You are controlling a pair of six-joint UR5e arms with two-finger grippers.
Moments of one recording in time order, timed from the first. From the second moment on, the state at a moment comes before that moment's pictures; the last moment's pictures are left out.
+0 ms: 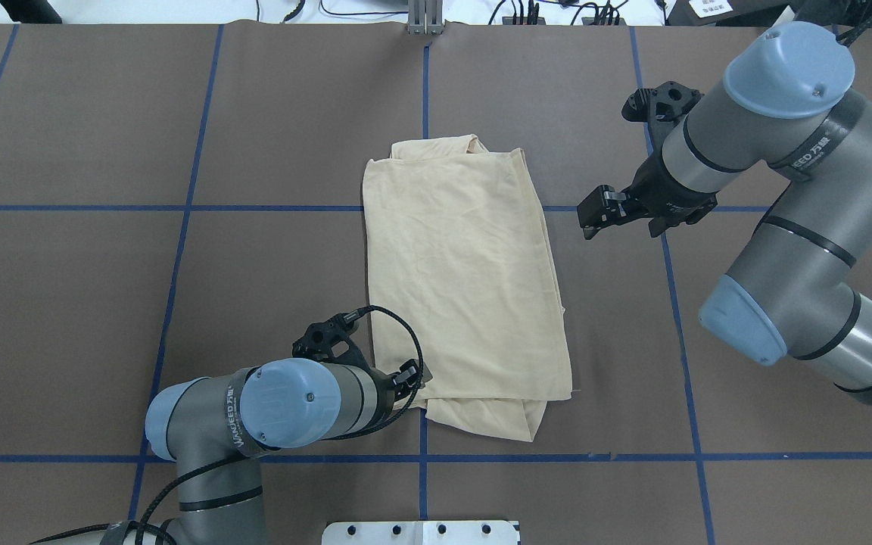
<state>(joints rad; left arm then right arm) -0.24 -2.10 -1.72 -1.96 -1.62 -1.95 0.81 -1.17 1.92 -1.60 2.15 0.91</state>
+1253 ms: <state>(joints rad) -0.23 -2.10 -1.72 -1.96 -1.62 -1.95 0.81 -1.17 1.91 -1.60 2.15 0.91</state>
